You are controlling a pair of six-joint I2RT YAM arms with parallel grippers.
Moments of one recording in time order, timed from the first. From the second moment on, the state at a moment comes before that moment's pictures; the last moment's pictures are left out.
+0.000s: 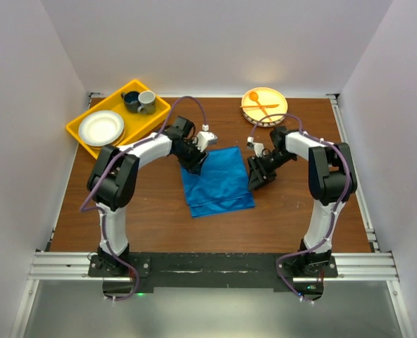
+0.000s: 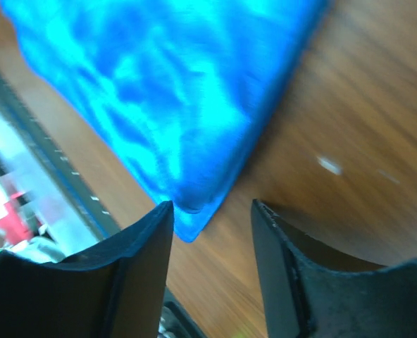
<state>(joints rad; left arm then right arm) -0.48 2.00 1.38 -0.51 0.40 0.33 0.14 1.98 1.28 -0.93 -0.71 -0.36</state>
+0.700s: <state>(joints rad) -0.76 1.58 0.95 -0.36 0.24 0.61 0.18 1.83 1.25 -0.79 -0.66 -0.05</state>
